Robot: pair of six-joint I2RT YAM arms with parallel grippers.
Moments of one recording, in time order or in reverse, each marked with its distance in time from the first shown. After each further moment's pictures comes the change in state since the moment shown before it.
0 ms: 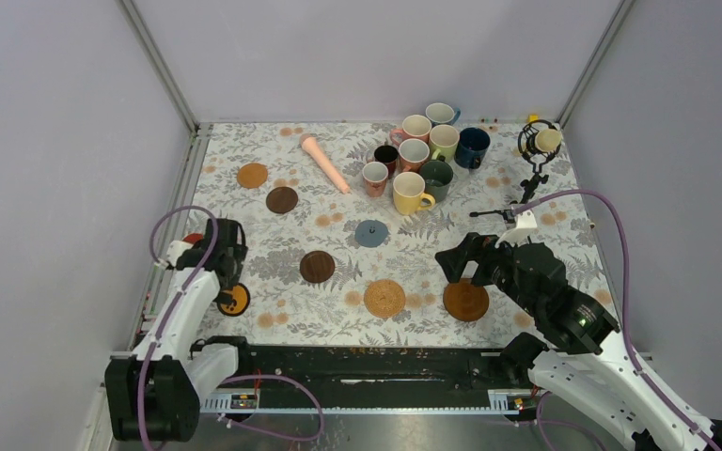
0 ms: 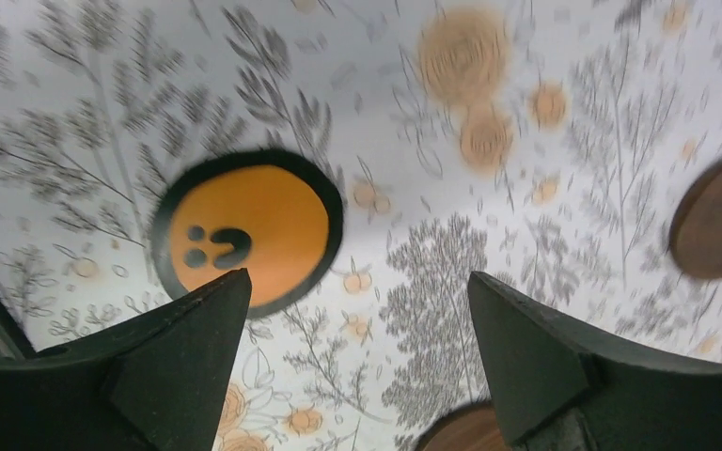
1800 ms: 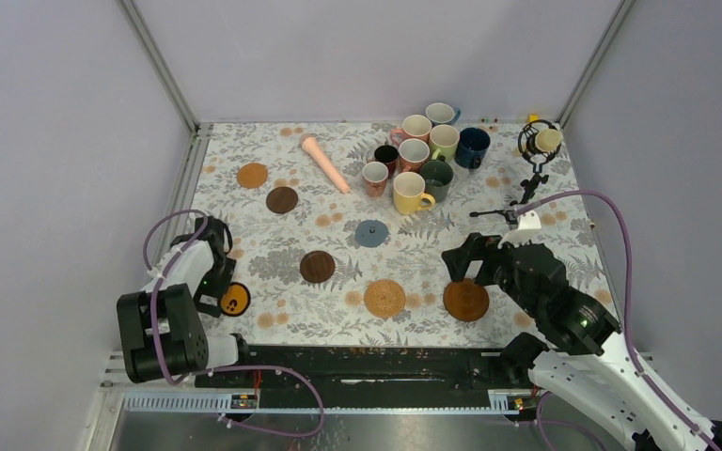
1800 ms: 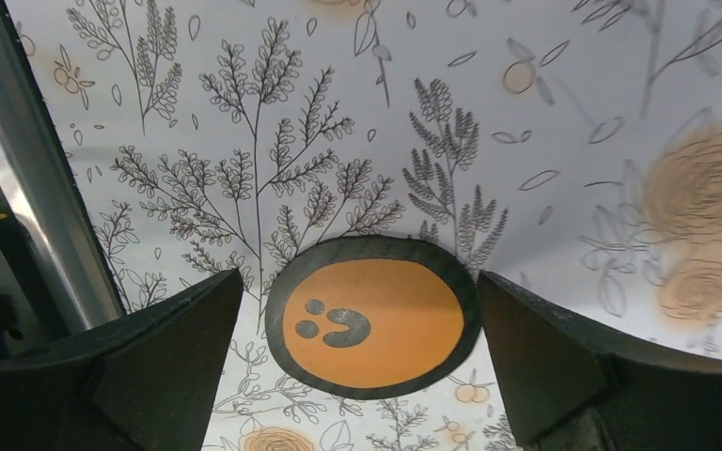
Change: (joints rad) left arm 0.246 0.259 0.048 -0.080 -0.013 0.051; right arm 0.000 -0.003 0.003 -0.034 0.076 -0.049
